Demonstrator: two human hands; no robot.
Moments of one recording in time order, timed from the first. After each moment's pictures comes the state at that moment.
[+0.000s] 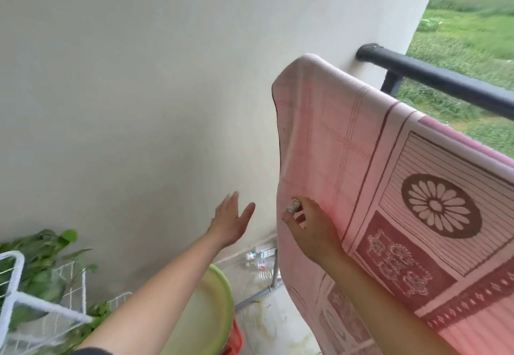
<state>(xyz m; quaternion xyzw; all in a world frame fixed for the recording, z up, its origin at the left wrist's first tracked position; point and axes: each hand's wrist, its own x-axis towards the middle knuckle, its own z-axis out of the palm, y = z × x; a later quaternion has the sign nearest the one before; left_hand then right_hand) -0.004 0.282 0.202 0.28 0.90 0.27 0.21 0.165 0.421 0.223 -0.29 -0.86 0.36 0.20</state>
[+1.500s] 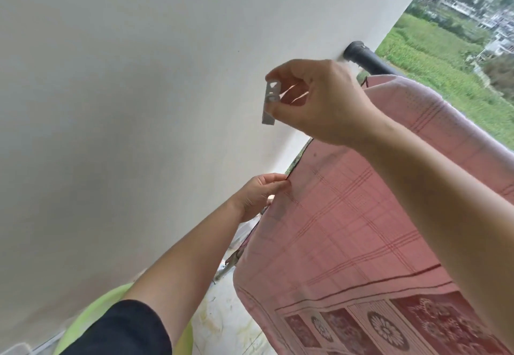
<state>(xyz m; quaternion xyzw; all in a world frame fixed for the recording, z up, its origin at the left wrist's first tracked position) -0.109 0.428 0.195 0.26 0.41 0.60 0.63 -0.049 0.452 0.451 -0.21 -0.94 0.16 0.20</state>
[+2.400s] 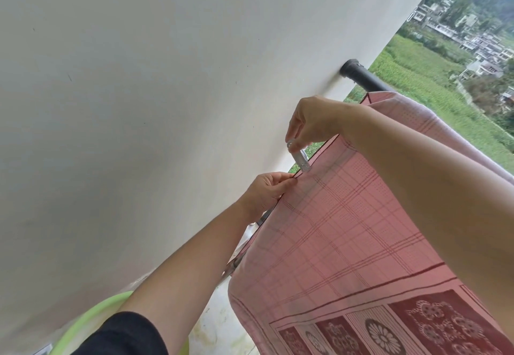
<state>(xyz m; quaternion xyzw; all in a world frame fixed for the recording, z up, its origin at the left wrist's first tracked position) -0.108 0.424 0.222 0.29 0.41 0.66 0.56 -0.082 0.504 0.441 -0.33 -0.93 0.05 -0.18</state>
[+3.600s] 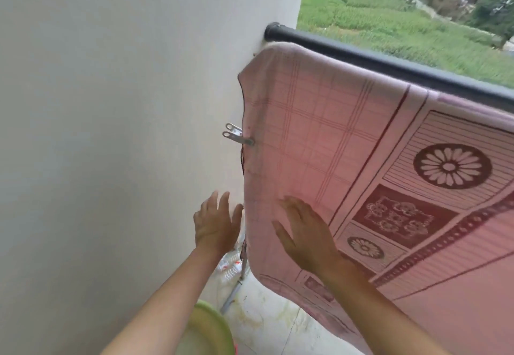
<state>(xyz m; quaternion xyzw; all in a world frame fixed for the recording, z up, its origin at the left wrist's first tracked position) -0.074 0.327 0.173 0.50 0.84 0.18 0.10 0.136 0.364 0.221 -0.44 -0.88 0.09 0.13</state>
